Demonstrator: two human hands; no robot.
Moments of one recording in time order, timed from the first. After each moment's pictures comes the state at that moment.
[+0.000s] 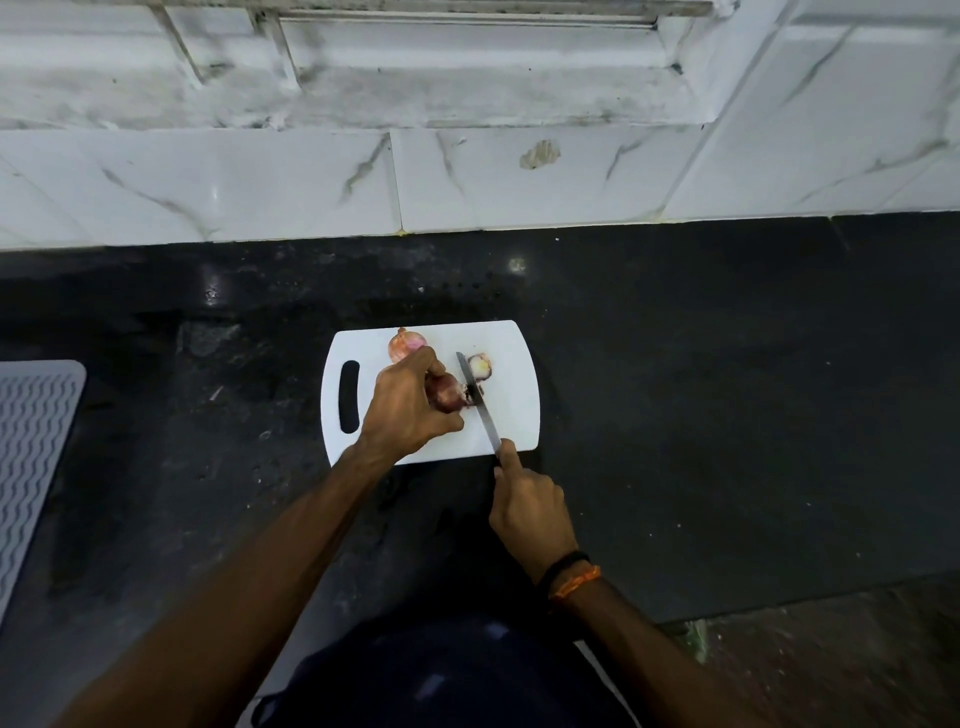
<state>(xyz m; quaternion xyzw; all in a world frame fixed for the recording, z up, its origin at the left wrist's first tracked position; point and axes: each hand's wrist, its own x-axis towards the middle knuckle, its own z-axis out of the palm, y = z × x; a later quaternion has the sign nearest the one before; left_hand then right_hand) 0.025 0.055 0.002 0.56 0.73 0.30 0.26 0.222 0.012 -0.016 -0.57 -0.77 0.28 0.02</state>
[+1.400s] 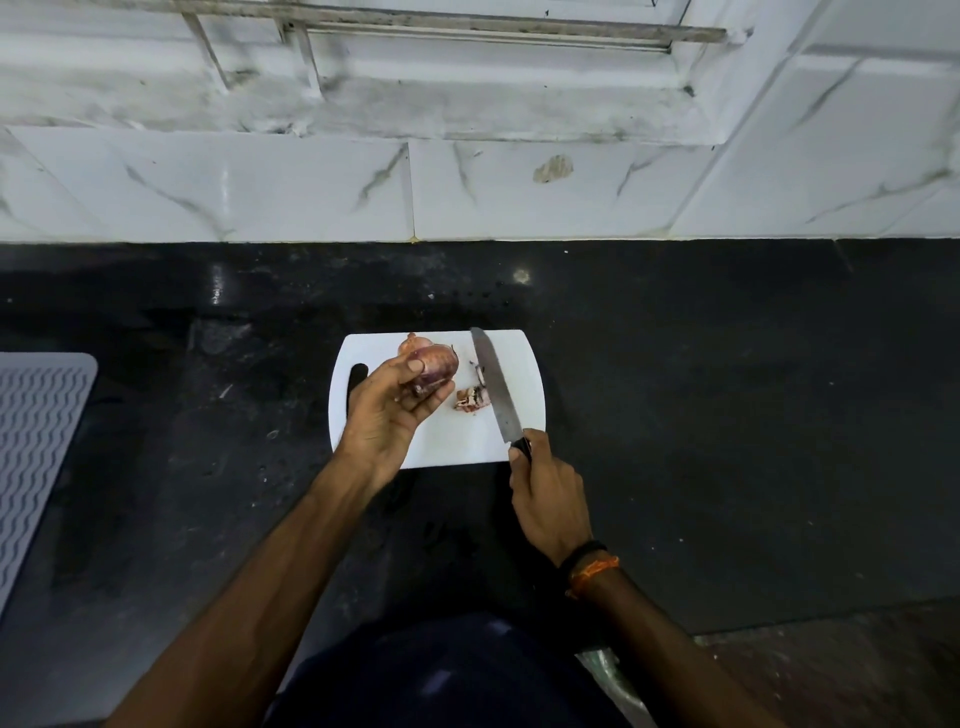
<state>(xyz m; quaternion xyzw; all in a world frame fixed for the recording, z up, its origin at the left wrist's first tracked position) 0.024 0.032 0.040 0.07 0.44 0.67 0.60 0.230 0.035 -0.001 -0.56 -0.77 0.28 0.12</state>
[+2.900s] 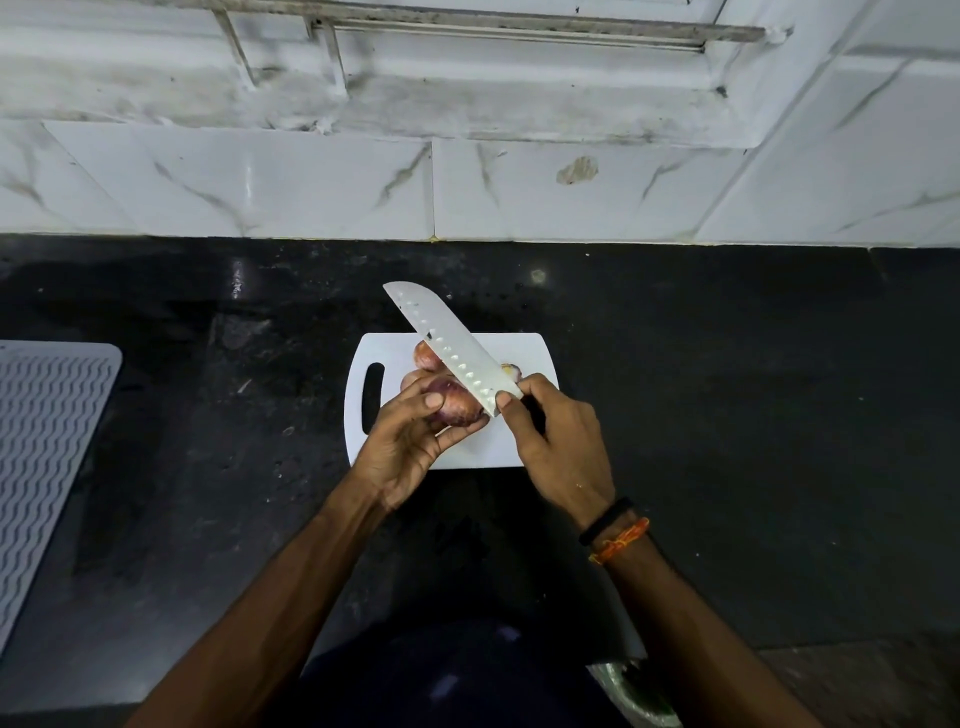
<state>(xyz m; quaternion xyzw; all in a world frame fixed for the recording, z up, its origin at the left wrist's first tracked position) 0.026 0.017 0.027 0.12 0.36 0.65 0.66 0.198 0.070 0.070 -0.49 -0.77 0.33 0.23</state>
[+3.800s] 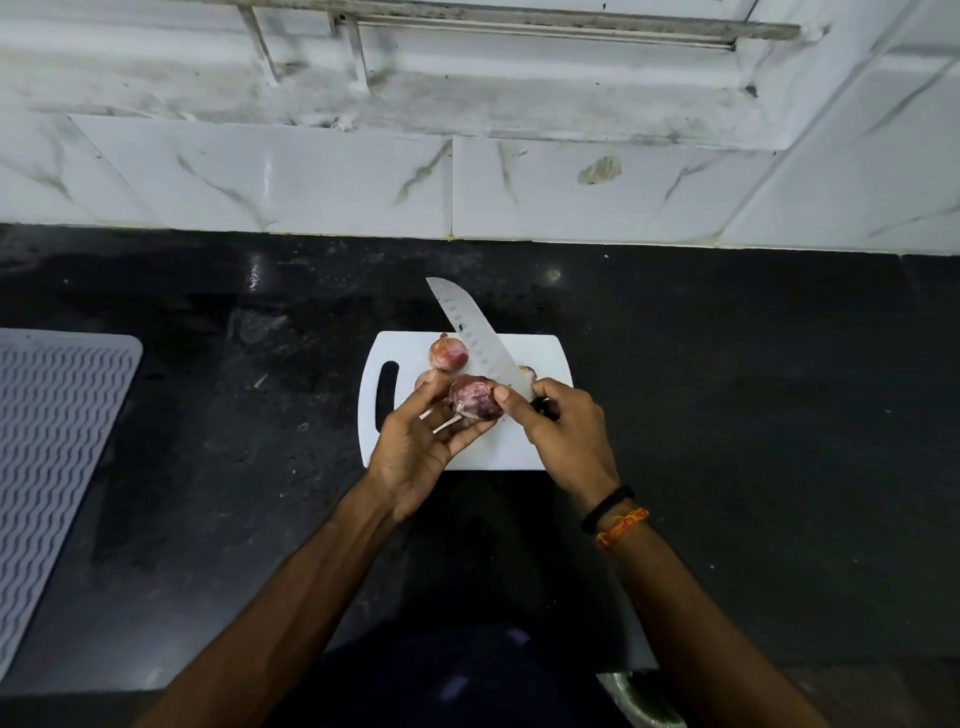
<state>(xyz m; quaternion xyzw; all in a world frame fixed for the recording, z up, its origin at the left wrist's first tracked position) 0.031 0.015 0.039 0.00 0.43 0.64 0.63 0.187 0.086 0.063 -0.52 -0.67 0.48 0.23</state>
